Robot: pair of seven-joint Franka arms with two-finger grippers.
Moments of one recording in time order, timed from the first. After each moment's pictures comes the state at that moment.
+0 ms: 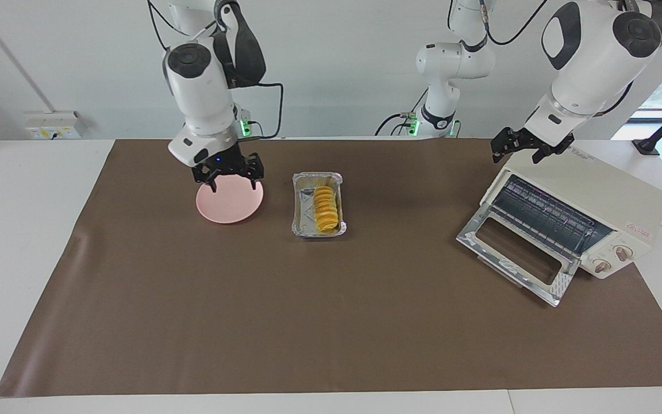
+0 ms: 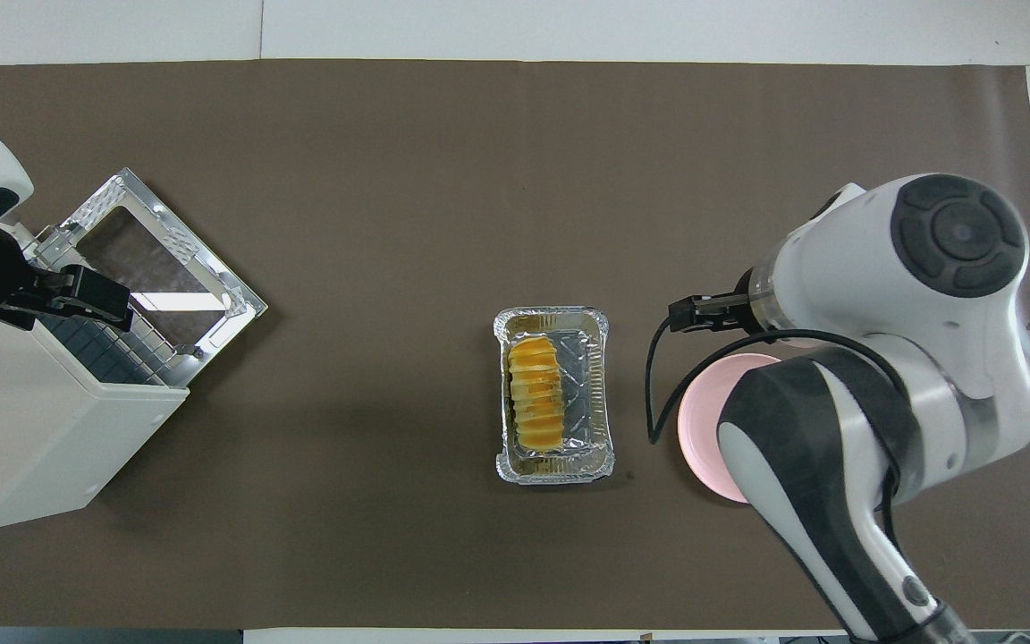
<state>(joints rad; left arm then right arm) -0.14 0.01 0.04 -1.64 -0.02 1.47 0.01 0.23 0.00 0.11 -1.95 0.01 1.97 0.31</state>
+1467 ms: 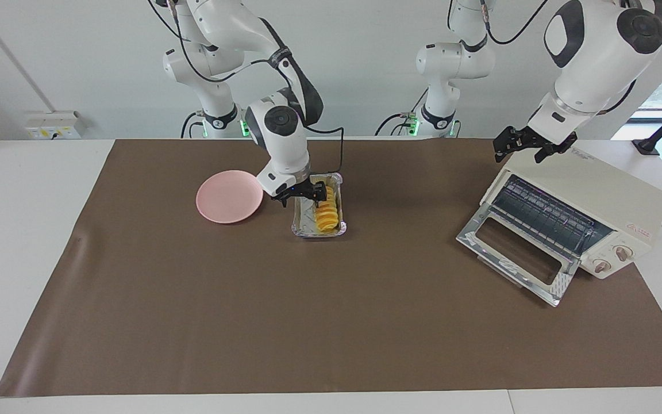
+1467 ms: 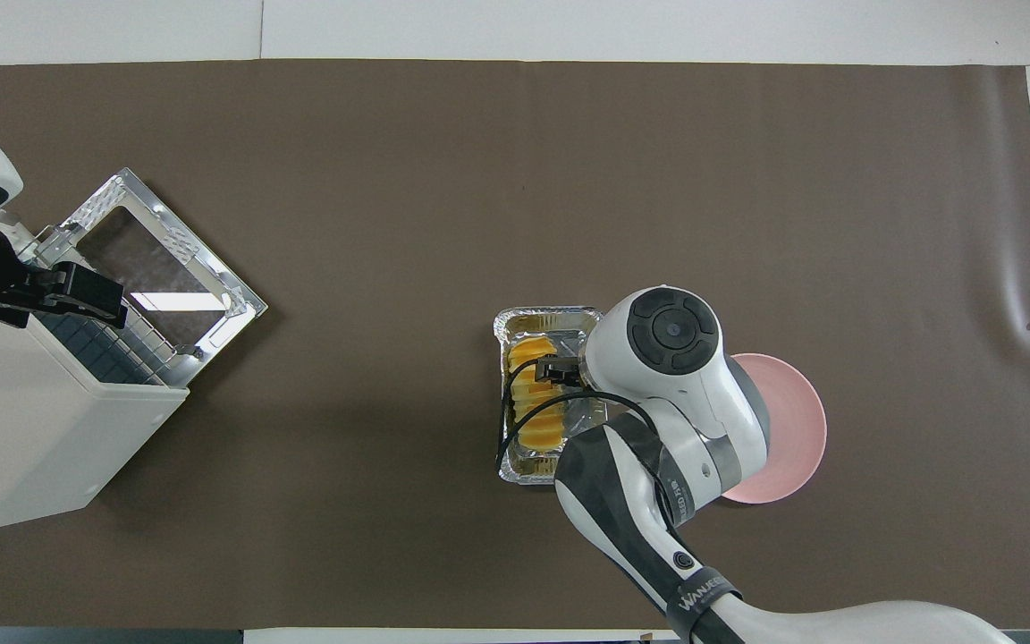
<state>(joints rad) -0.14 0.01 0.04 -1.63 -0.02 1.47 0.01 0.43 0.17 0.11 -2.12 0.12 2.26 0.57</state>
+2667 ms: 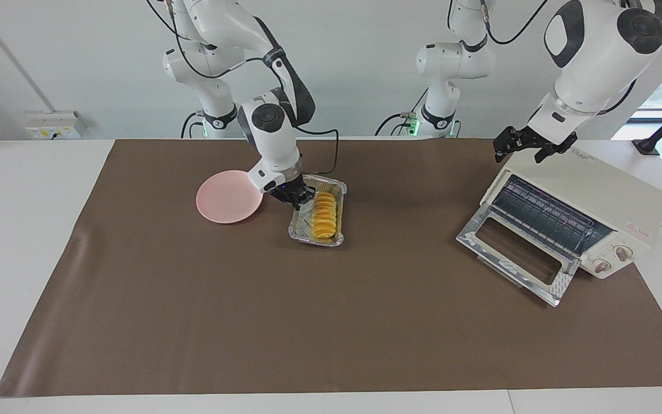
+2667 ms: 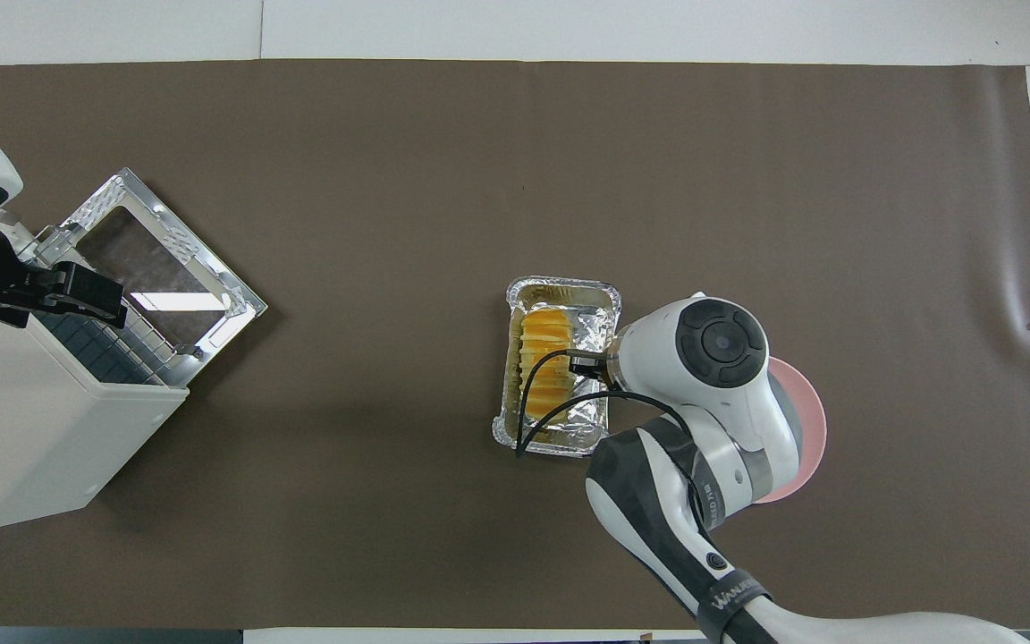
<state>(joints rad) -0.14 0.01 0.04 -1.63 -0.02 1.47 0.01 0.36 0.12 0.10 -2.18 0.14 2.34 0.58</state>
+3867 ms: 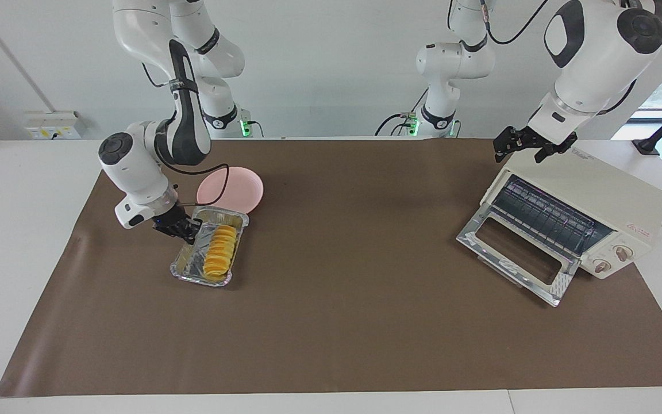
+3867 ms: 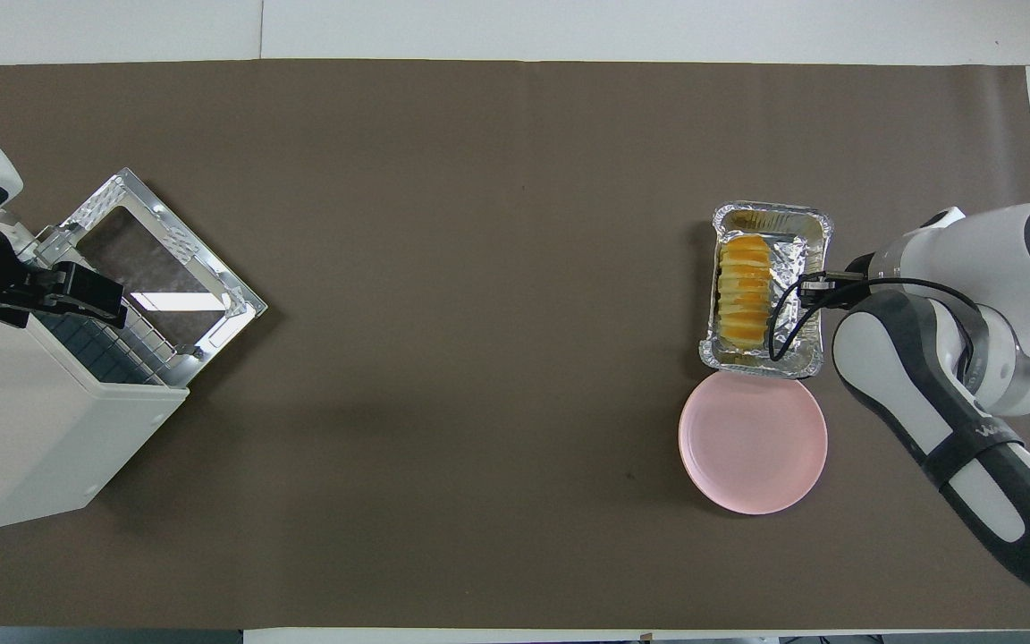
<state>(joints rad) -0.14 0.01 0.04 -1.63 -0.02 1.47 0.01 -0.12 0.17 0.10 -2.14 0.14 2.34 0.02</state>
